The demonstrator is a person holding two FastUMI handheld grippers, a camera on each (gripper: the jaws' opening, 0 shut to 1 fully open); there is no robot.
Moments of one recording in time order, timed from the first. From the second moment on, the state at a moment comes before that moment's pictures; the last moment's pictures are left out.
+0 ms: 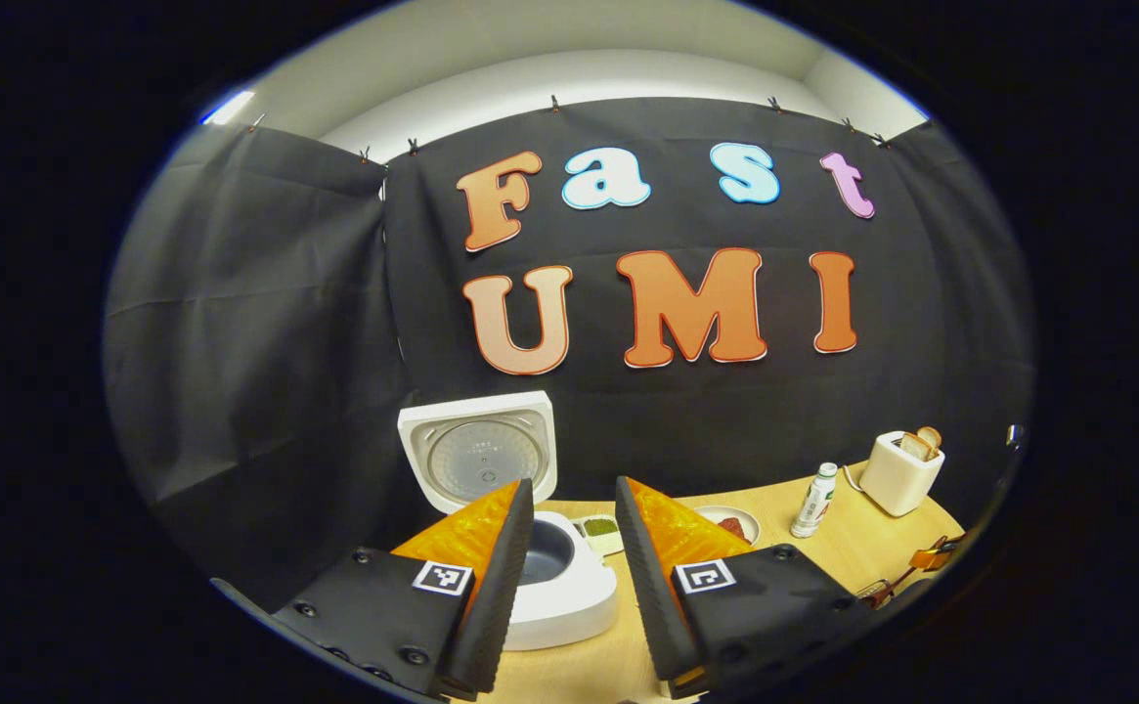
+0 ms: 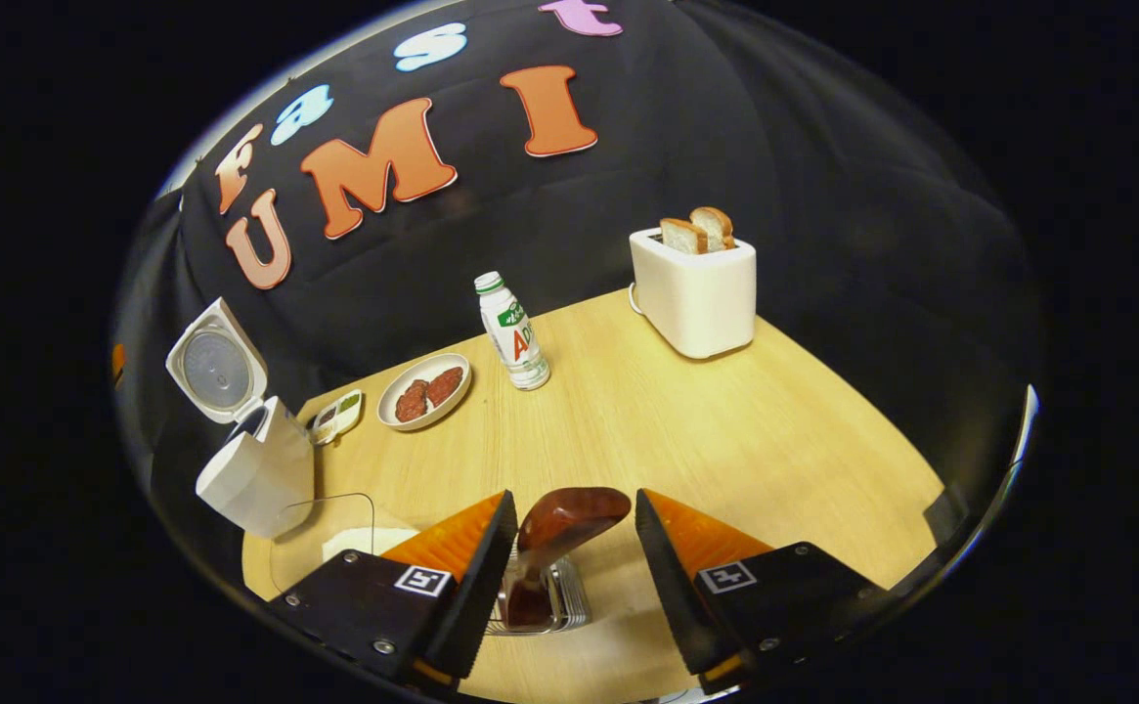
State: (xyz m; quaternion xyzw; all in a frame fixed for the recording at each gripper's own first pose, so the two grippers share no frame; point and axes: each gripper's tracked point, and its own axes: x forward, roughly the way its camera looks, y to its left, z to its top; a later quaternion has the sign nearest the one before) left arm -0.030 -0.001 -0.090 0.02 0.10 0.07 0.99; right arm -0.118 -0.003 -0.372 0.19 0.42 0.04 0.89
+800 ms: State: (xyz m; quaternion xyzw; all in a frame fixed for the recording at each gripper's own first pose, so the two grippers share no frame) left arm -0.012 0.002 -0.099 0.03 0.11 0.04 0.99; right arm -0.115 0.013 -0.377 0.31 0.41 -0.04 0.86
